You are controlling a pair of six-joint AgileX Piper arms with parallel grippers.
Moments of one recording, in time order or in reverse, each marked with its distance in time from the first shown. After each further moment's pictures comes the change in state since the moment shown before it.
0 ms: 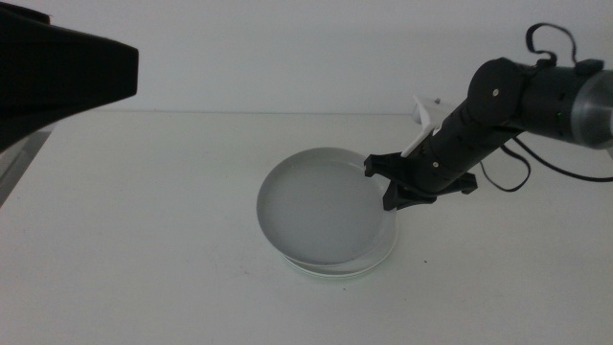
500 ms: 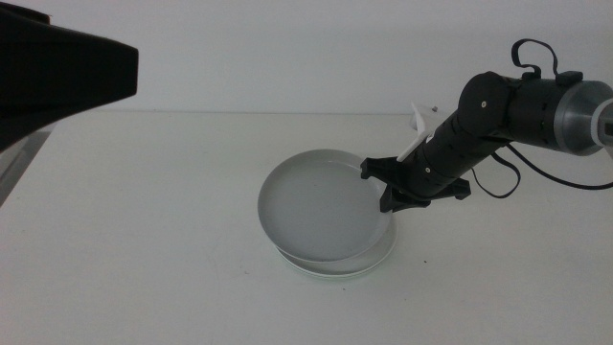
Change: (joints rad) left arm 0.000 0.000 0.000 0.000 0.000 0.000; right arm 0.000 0.051 0.000 0.010 -0.061 0.031
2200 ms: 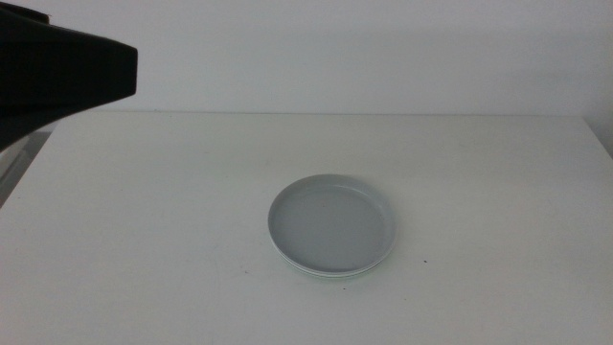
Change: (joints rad) left arm 0.000 0.000 0.000 0.000 0.000 0.000; right arm -0.080 -1.083 0.259 -0.413 -0.078 0.016
